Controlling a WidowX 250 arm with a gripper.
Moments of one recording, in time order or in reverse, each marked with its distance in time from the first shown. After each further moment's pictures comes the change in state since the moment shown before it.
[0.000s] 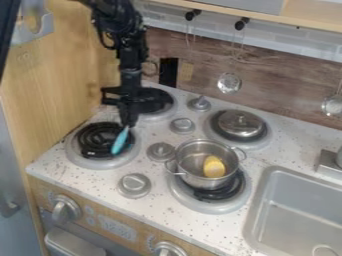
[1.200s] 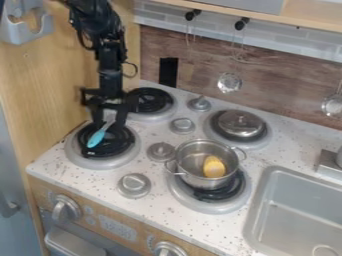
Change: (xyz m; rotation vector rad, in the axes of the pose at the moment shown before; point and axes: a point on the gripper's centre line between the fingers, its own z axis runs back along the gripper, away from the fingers) arm -0.009 0.017 0.000 0.008 0.020 -0.053
